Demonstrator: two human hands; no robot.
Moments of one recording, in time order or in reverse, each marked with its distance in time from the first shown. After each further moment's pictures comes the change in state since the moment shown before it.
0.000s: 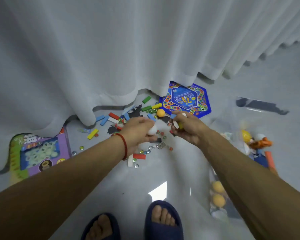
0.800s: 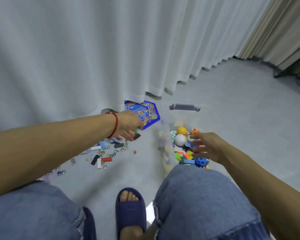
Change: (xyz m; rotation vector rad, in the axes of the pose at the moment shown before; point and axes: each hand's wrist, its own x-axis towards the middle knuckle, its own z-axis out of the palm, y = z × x) left_hand -0.136 0.064 0.095 0.722 -0.250 0.114; right_hand -0.229 -0.011 -0.199 -0.261 0.346 -0.047
